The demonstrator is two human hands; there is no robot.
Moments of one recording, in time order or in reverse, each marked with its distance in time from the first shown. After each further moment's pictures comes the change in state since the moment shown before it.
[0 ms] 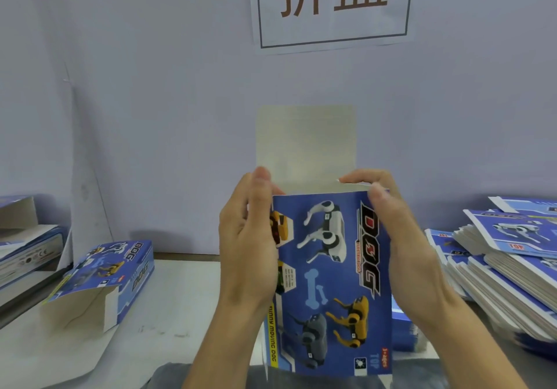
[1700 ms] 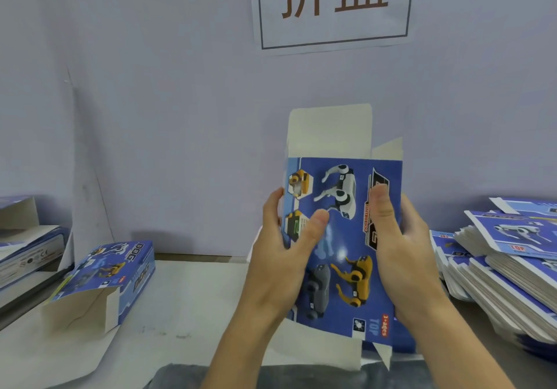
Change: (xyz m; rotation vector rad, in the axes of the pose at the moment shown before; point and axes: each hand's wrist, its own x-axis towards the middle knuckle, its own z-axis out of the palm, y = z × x) left_hand -0.006 -0.035 0.003 0.189 -0.210 -0.179; right_hand 0.001 0.030 -0.005 -0.028 0.250 -0.032
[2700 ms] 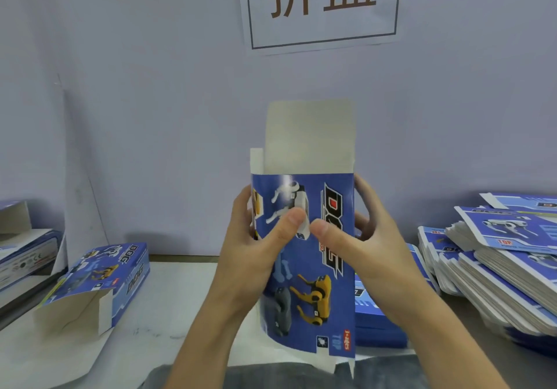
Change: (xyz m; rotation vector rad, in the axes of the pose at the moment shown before) left_hand -0.003 0.016 -0.015 -0.148 0.002 0.069; right_hand -0.004 -0.010 0.001 0.069 -0.285 0.162
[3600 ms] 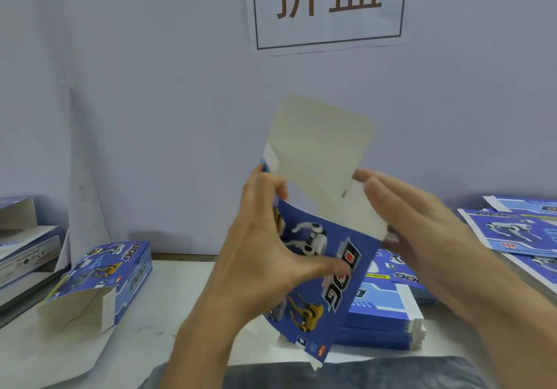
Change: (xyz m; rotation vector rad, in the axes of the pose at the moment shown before) left_hand -0.001 0.023 -0.002 0.494 -0.139 0.248; right_hand -0.007 -0.049 -0.027 -0.274 -0.069 0.080
